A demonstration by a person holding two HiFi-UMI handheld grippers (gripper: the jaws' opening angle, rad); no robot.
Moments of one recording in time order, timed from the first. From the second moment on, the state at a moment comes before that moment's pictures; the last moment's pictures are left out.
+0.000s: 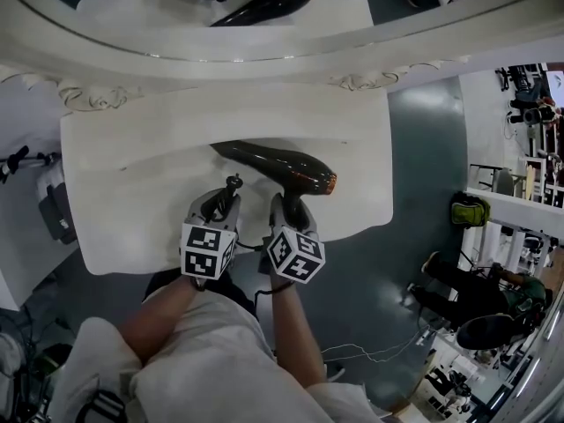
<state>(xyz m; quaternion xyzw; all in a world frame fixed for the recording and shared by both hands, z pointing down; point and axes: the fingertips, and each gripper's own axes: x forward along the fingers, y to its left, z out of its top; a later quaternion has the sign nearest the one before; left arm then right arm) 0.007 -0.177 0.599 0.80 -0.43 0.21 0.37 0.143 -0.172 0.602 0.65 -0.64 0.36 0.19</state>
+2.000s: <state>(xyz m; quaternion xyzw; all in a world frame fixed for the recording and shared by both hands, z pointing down) 0.016 -0.192 0.609 0.79 -0.42 0.25 0.37 0.148 -0.187 0.654 0.61 -0.61 0.43 0.26</state>
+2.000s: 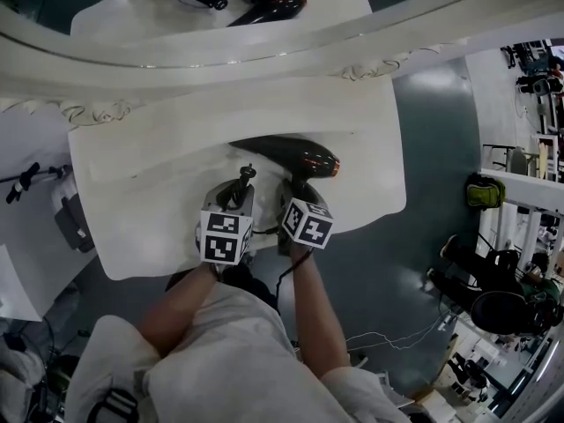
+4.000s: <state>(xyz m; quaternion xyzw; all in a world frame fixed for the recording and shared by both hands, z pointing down) -0.002 -0.207 0.644 0.77 -0.43 0.26 0.39 0.095 -0.184 0.565 0.63 -0.71 0.25 0.21</state>
